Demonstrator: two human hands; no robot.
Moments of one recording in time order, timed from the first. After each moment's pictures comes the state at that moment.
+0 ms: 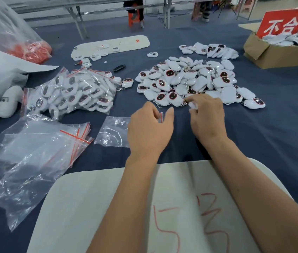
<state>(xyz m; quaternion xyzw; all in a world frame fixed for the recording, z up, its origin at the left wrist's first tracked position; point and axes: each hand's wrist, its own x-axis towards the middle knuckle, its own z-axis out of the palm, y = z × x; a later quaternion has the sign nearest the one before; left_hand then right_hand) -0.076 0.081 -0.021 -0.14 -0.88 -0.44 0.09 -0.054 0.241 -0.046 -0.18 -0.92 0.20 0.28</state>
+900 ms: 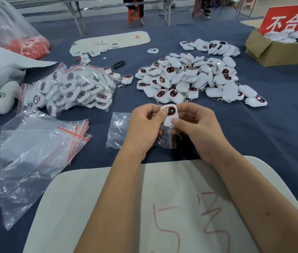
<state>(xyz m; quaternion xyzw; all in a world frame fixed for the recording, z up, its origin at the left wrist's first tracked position) -0.096 0.067 -0.036 -0.15 -0.73 -0.66 -0.13 -0.024 0.209 -0.047 -0.09 -0.69 0.70 0.17</state>
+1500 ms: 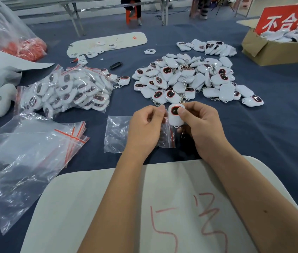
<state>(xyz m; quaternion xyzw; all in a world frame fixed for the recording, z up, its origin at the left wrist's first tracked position) -0.091 0.075 -0.039 -0.17 -0.76 -0.62 -0.06 -0.030 0.217 -0.051 -0.17 -0.67 0.69 0.22</state>
